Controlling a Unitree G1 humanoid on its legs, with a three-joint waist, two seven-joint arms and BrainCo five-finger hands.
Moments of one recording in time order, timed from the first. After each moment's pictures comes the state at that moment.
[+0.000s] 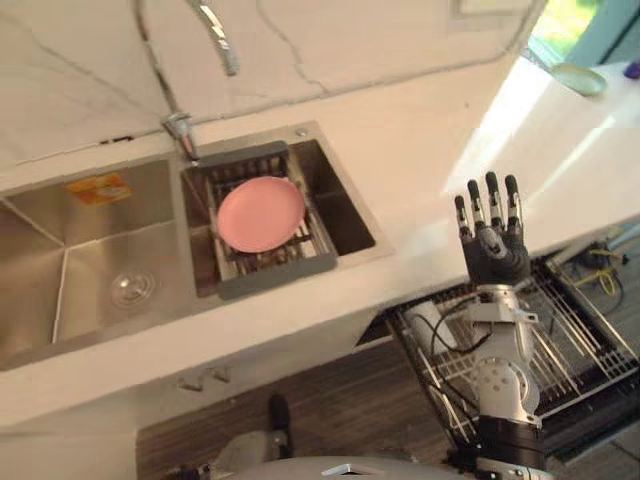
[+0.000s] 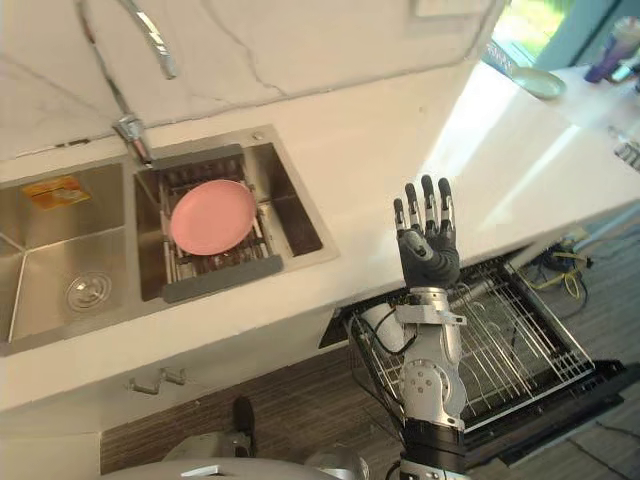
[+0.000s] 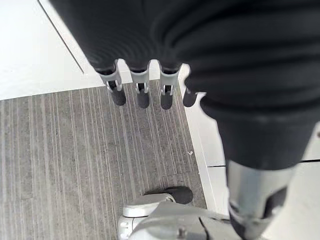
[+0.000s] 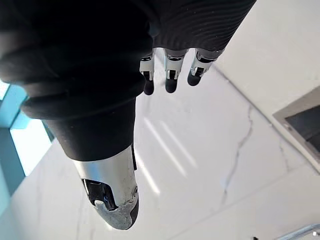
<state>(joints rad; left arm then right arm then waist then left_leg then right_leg) 0.21 0.16 0.02 0.96 -0.15 0.19 0.07 -0.01 -0.16 -0.25 -0.18 0.93 -0.09 0.30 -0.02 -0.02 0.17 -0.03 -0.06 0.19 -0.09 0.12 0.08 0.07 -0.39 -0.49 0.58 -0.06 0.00</state>
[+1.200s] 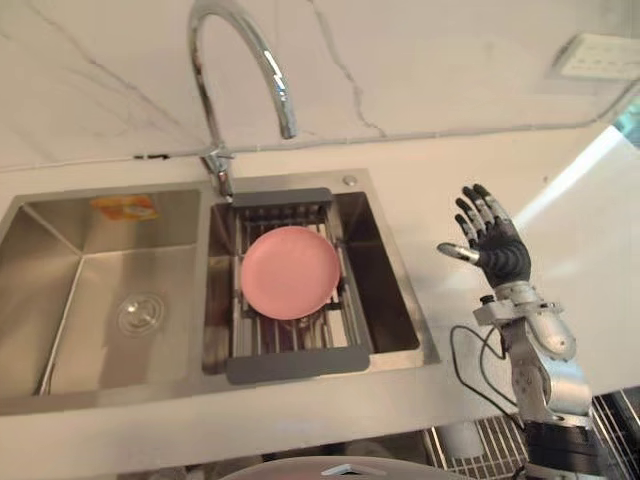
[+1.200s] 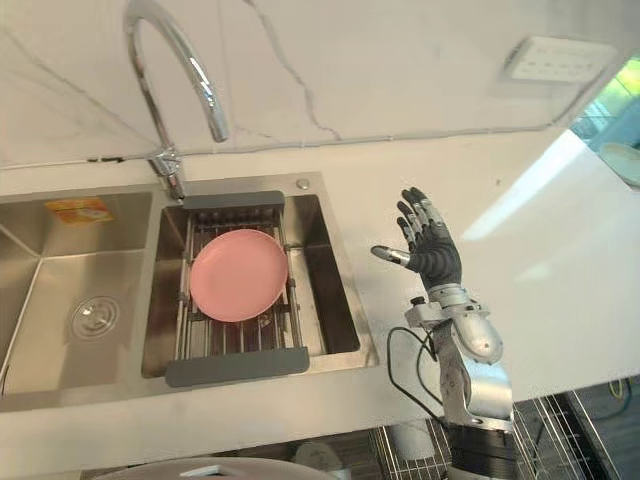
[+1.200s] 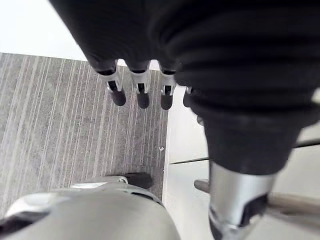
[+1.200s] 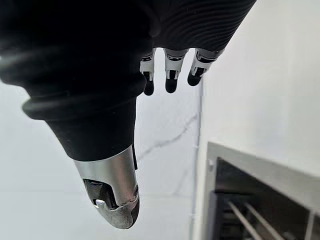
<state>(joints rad) 0.14 0.13 0.11 0.96 -0.15 0.26 0.12 0.00 -0.45 -0.24 -0.22 0.33 0.05 0.29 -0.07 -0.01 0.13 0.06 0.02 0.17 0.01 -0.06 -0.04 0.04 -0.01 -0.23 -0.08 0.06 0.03</state>
